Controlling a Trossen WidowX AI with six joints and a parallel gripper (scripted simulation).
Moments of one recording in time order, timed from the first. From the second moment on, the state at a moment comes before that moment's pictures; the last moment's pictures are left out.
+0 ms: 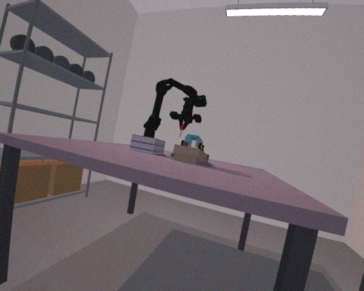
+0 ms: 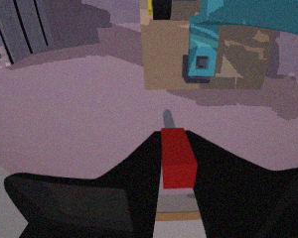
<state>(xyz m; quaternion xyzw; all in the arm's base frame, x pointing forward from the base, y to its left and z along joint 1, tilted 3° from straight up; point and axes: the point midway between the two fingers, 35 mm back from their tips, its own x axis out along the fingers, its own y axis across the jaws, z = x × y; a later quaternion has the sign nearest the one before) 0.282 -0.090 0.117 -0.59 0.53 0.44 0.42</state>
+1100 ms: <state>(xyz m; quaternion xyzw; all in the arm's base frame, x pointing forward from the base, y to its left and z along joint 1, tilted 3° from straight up) 0.230 -0.045 0.107 -0.59 0.52 0.44 0.43</state>
